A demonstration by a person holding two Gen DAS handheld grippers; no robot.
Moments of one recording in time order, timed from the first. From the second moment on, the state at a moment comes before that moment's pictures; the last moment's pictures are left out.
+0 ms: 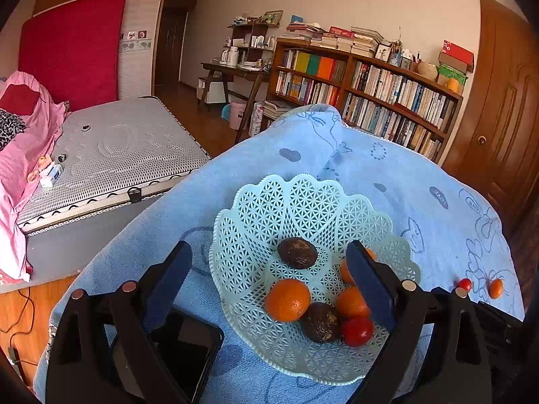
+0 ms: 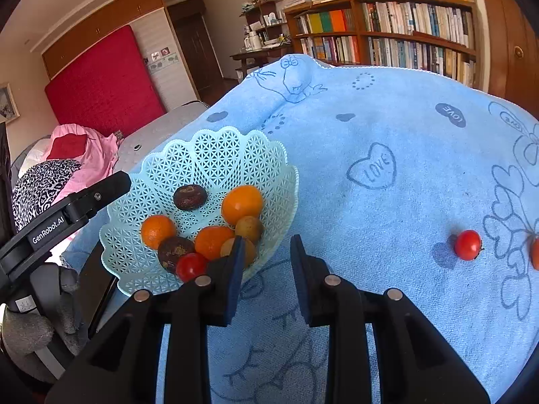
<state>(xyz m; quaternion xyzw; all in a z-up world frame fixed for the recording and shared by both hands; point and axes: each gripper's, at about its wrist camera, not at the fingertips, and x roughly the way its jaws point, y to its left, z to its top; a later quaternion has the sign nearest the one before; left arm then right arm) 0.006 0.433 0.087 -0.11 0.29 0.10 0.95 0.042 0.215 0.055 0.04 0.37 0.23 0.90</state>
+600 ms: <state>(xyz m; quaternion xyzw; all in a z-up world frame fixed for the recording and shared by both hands) 0.009 0.407 0.088 -0.09 0.30 0.07 0.95 0.043 0.160 0.038 0.07 0.39 0.17 0.90</state>
